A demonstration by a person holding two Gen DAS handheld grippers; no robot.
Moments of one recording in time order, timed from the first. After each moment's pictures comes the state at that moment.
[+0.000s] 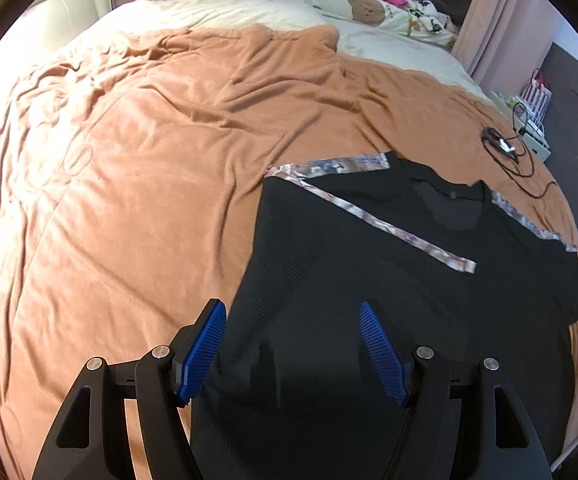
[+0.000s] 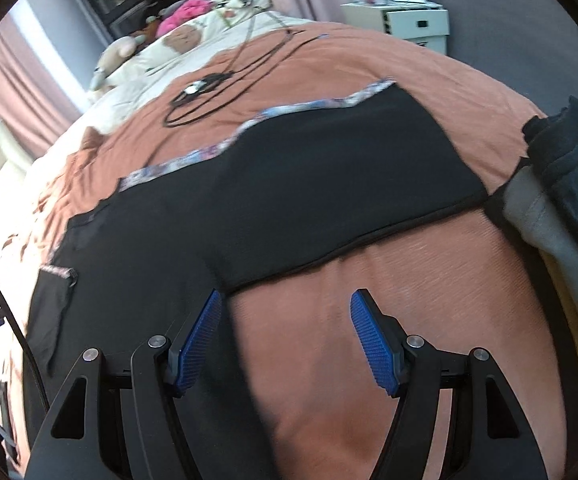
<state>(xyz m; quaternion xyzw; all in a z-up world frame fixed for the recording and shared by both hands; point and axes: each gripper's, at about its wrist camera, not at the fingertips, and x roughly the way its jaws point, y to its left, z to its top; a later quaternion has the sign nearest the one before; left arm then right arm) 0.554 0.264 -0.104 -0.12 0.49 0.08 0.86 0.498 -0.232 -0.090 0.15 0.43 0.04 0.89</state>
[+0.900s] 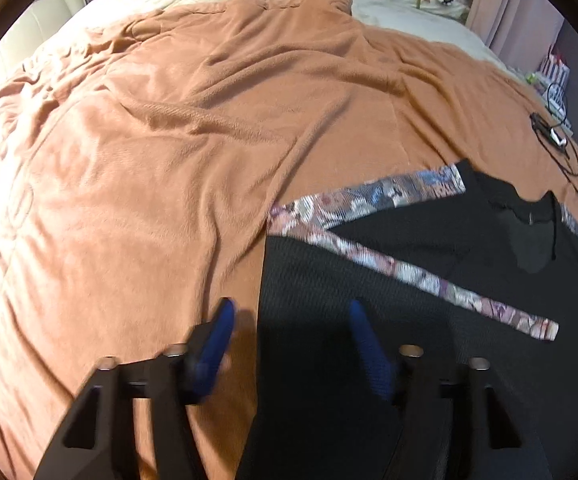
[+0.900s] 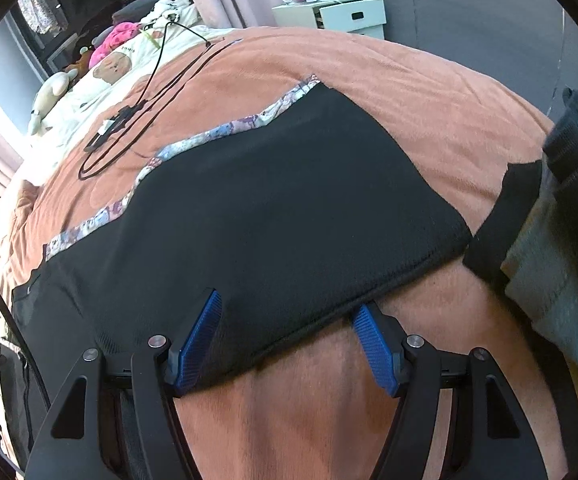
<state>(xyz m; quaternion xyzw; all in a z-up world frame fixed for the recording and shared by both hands) 0.665 0.291 -0.166 -0.09 0.52 0.08 0.85 0.564 -0.238 -0.116 0.19 0.43 -0.05 0.88</state>
